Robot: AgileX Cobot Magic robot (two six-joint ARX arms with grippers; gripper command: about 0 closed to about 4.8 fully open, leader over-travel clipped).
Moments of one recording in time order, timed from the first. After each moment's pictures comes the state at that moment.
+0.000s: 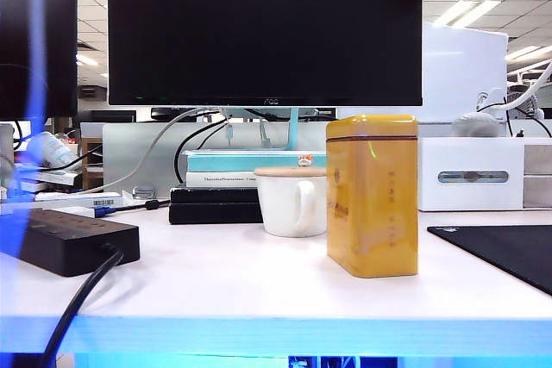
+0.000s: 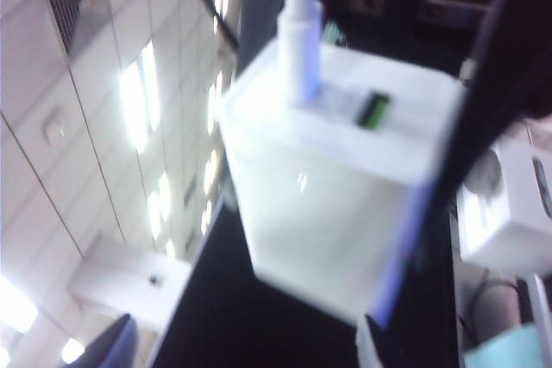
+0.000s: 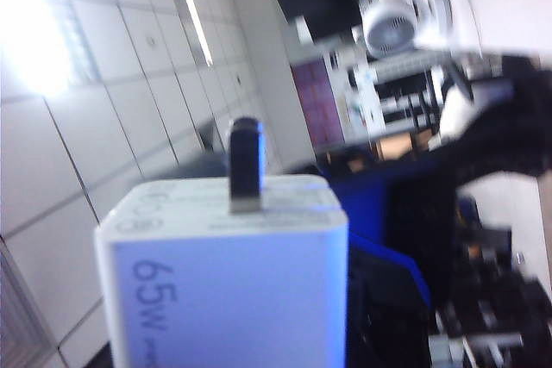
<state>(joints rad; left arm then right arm) -0.32 1.10 1.09 0.27 0.77 1.18 0.64 1.37 1.28 0.31 -0.73 1.99</state>
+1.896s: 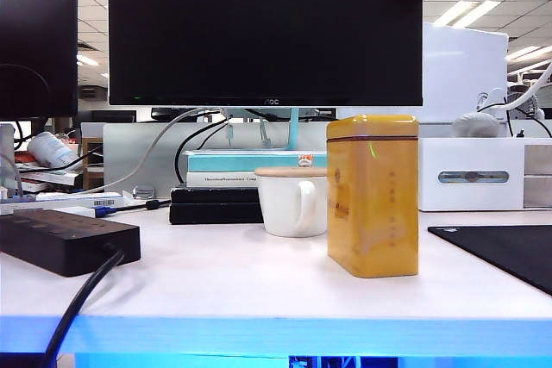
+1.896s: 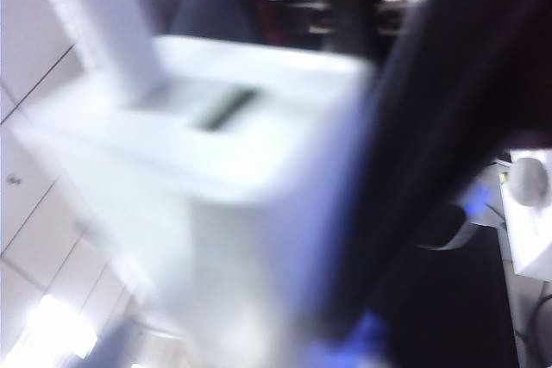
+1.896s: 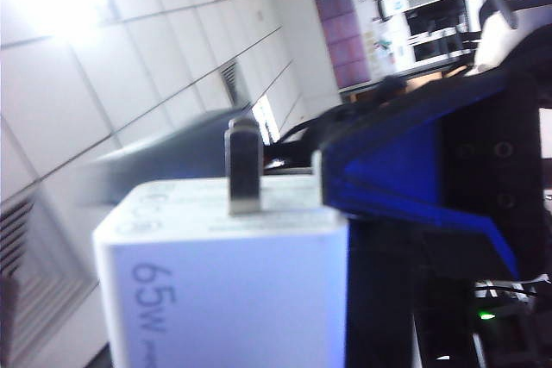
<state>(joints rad) -0.43 1.08 1.09 0.31 0.67 1.29 0.67 1.36 1.29 0.41 -0.79 2.10</state>
